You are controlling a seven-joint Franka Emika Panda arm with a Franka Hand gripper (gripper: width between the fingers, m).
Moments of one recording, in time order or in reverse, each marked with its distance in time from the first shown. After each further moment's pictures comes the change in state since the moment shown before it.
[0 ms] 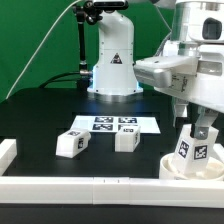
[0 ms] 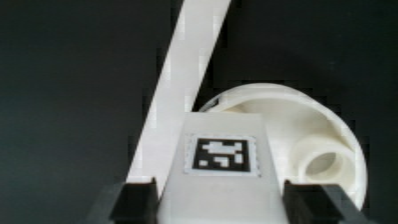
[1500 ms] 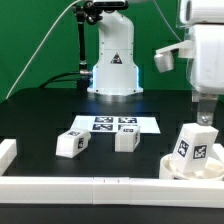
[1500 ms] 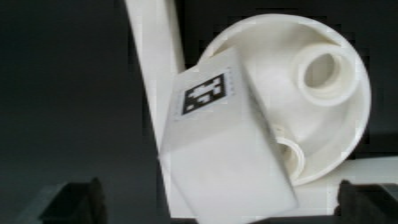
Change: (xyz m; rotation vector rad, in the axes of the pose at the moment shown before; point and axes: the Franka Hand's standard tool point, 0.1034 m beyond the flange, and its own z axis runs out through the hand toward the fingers) arm 0.015 0.004 -0.021 -0.022 0.046 0.265
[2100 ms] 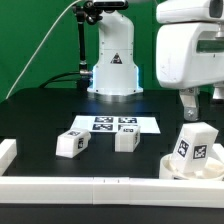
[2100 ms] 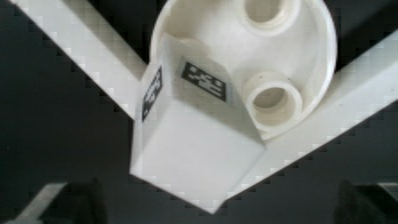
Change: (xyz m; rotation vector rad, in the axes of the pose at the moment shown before) arm 0.006 -0.010 -0.005 0.029 0.058 0.580
